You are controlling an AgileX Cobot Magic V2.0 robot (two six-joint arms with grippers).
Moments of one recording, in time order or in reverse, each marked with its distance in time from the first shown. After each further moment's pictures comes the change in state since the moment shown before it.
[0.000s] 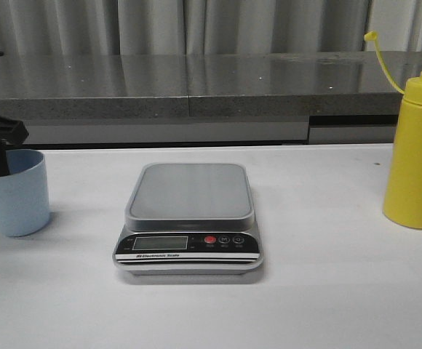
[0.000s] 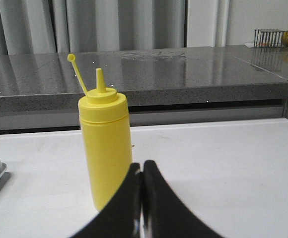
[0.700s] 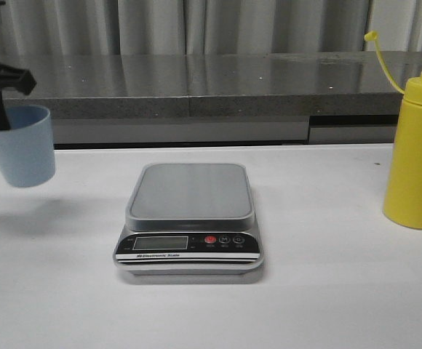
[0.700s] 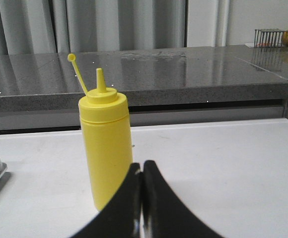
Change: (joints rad) left arm -0.022 -0.041 -0.153 -0.007 0.064 0.000; right arm 0.000 0.000 0.000 0.000 0.000 0.000
